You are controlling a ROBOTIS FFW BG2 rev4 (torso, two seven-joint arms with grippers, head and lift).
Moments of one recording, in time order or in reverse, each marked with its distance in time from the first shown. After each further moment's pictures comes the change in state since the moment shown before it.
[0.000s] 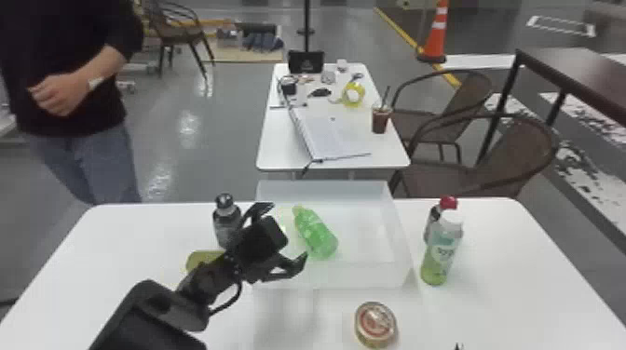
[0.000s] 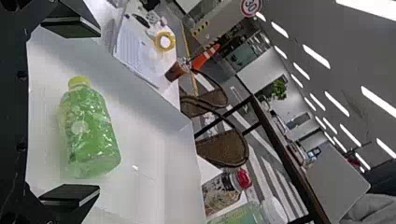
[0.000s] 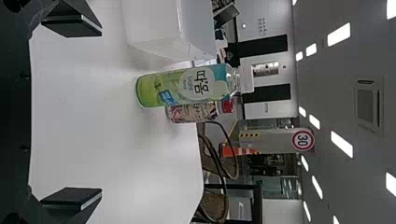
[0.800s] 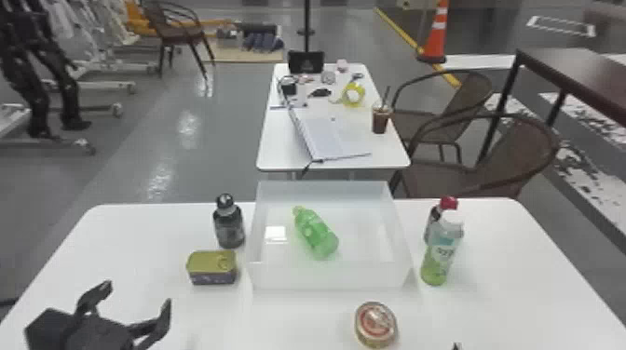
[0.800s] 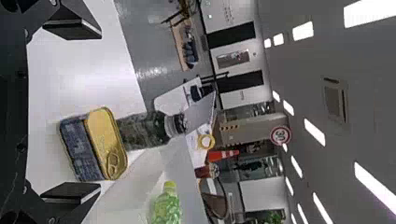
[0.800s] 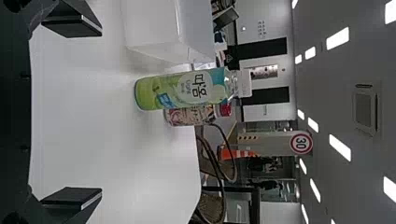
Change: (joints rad) left arm 0.421 -0.094 0.504 -0.185 0.408 -0.129 0.036; right arm 0.000 -0.005 0.006 -0.006 0.013 0.000 0.000
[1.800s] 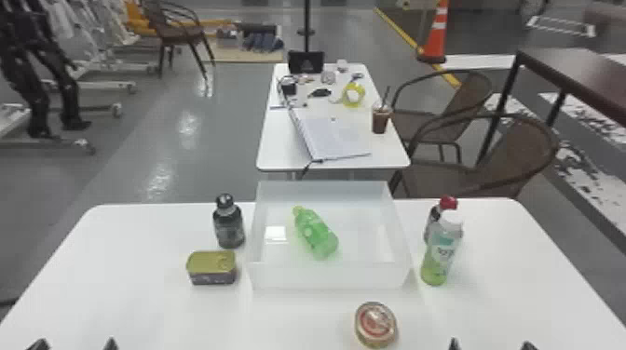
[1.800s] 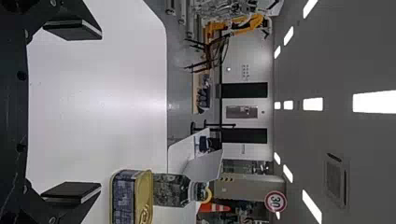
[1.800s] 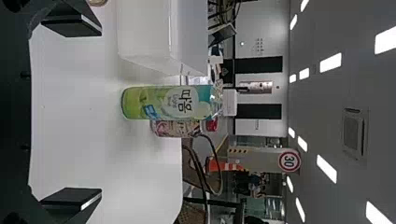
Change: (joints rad) left arm 0.133 0.000 0.086 0.034 0.238 -0.066 0.079; right arm 0.007 -0.023 0.000 -0.036 0.068 0.000 0.036
